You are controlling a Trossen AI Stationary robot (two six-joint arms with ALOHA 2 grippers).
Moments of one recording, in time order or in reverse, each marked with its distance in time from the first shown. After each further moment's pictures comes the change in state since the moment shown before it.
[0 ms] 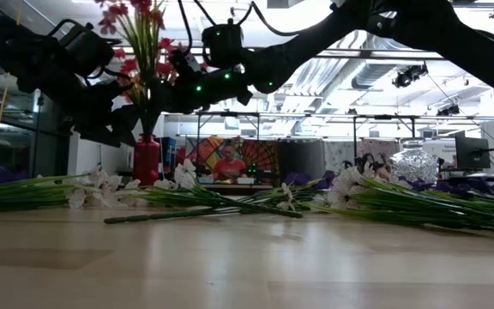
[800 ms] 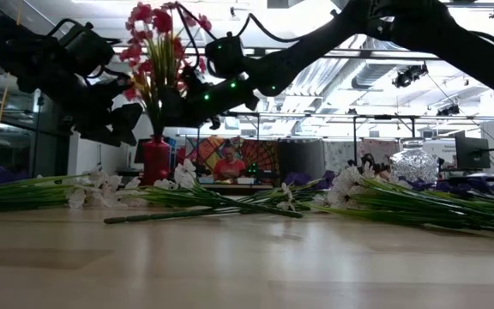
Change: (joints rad) left arm 0.000 0.000 0.000 0.008 -0.003 -0.009; right arm -0.052 -0.001 -0.001 -0.134 -0.020 0.224
